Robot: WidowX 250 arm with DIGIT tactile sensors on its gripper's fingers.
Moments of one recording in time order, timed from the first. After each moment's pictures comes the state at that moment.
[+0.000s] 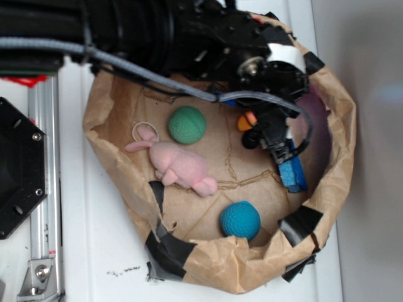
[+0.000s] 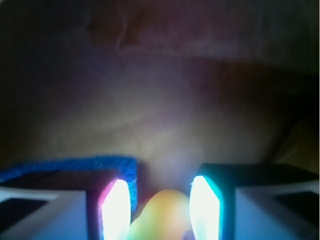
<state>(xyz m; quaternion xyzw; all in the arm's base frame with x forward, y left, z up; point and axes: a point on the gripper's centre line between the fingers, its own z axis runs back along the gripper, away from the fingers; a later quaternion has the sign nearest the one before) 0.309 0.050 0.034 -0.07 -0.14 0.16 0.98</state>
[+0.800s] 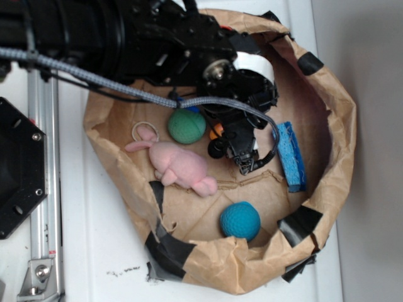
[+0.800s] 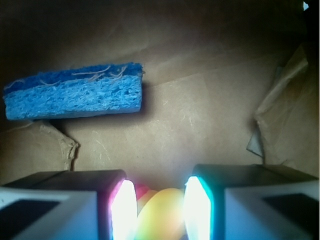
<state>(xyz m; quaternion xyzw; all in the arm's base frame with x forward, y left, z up) 0.289 0.039 0.042 -0.08 -0.13 0.14 0.98</state>
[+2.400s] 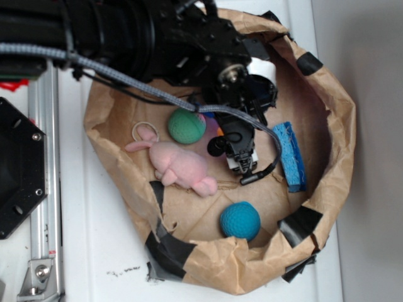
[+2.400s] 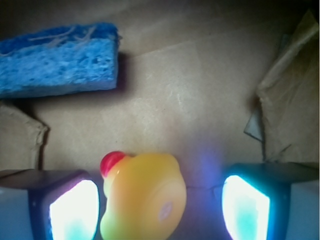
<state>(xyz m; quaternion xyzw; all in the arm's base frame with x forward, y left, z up) 0.286 0.043 0.025 -0.07 -0.08 0.14 0.98</state>
